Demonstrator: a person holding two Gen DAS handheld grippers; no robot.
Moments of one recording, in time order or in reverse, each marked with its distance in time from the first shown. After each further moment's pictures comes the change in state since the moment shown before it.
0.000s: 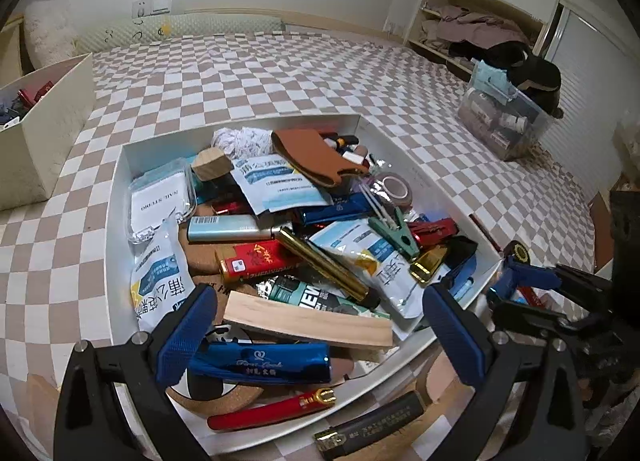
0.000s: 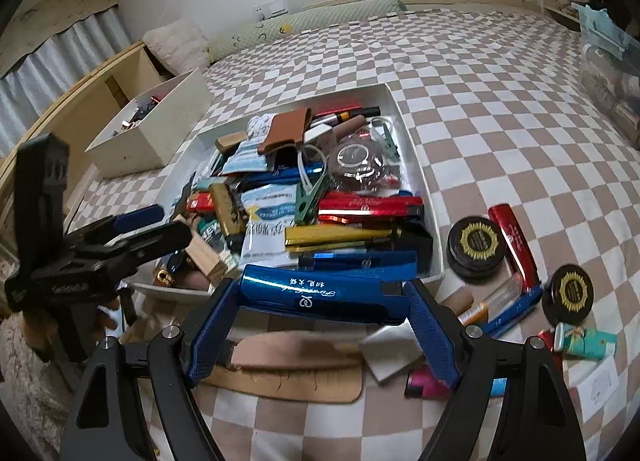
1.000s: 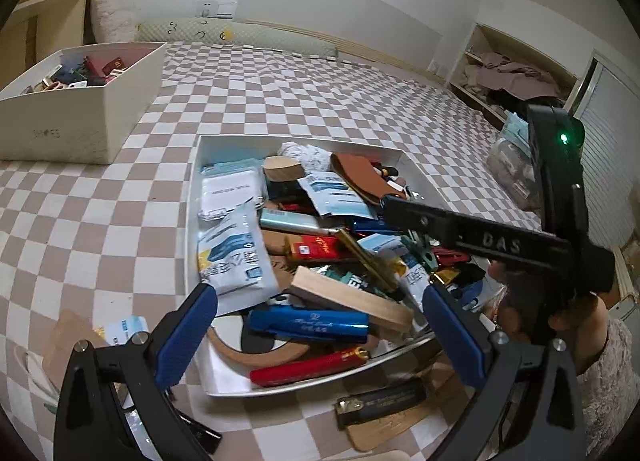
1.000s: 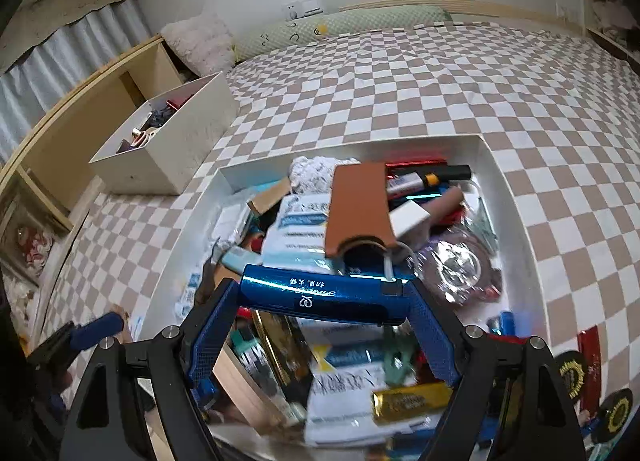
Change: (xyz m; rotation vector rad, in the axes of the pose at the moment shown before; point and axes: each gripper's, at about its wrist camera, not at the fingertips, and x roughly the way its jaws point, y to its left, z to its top) left arm -0.048 0.030 -0.021 -0.167 -0.091 0.091; right arm 0.072 0.055 0.076 -0.059 0.000 0.073
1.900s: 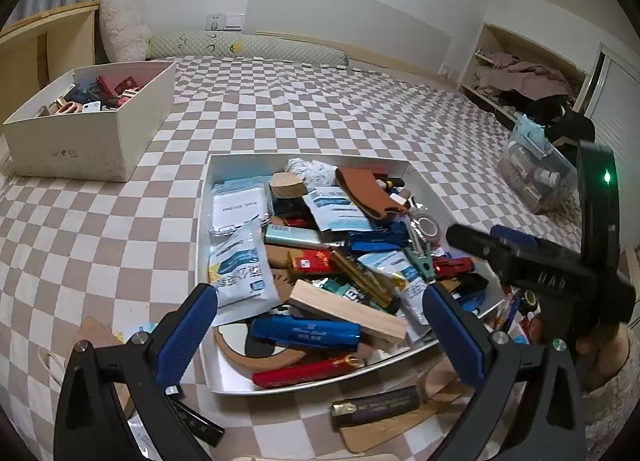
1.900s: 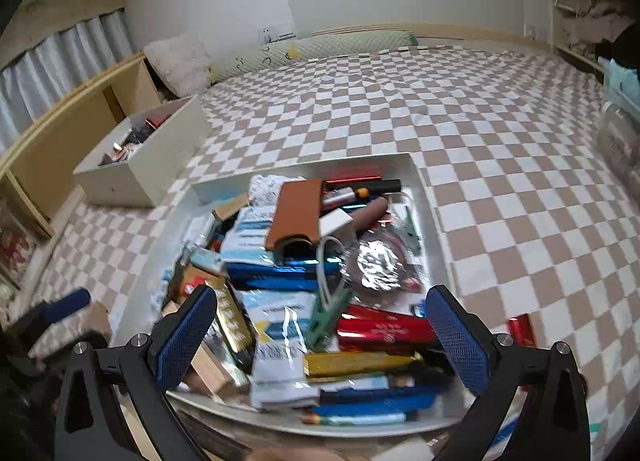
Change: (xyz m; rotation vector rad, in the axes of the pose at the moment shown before) left arm -0.015 -0.023 0.010 0.013 -0.027 0.064; right arm -0.054 -0.026 -0.018 -0.022 -0.079 -0.135
